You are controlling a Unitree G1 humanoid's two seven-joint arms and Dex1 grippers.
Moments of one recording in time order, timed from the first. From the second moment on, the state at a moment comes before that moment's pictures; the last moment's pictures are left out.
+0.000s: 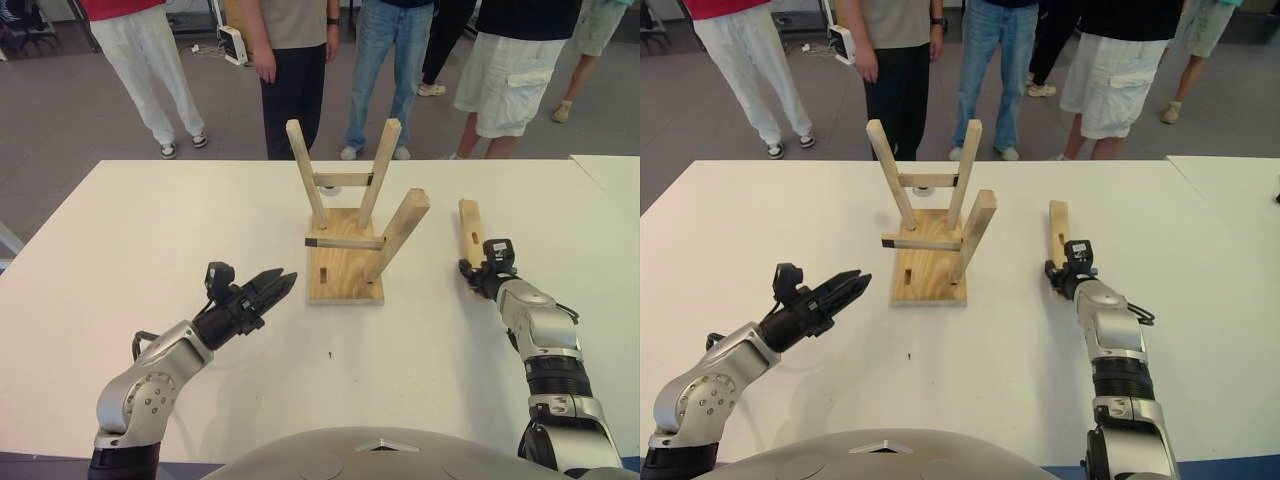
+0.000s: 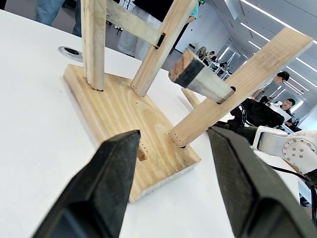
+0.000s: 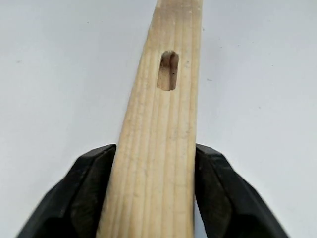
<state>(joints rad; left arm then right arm) 0.23 0.36 0.14 -0.40 -0.85 0.64 -0.60 -0.18 -0.36 -0.15 0.24 0.15 0.58 0.18</state>
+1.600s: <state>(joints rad) -0.76 0.54 0.28 -0.19 -1.50 0.92 -0.49 -0.74 -0.49 -0.11 -0.14 1.17 1.06 0.93</state>
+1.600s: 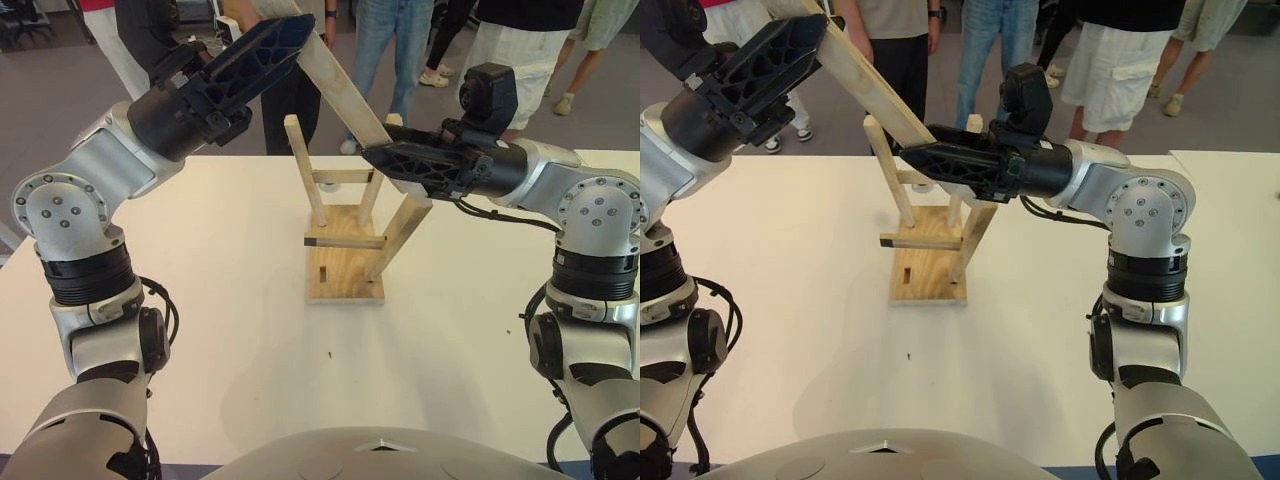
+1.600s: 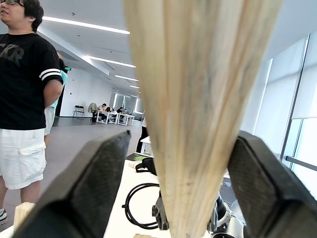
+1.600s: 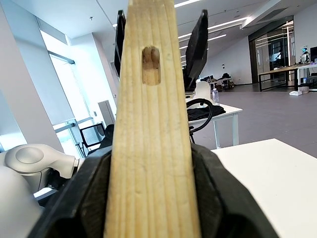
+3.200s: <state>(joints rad) -0.46 0.57 0.05 0.27 -0.62 0.12 -1.47 -0.53 -0.27 0.04 0.95 0.16 -0.05 0.76</state>
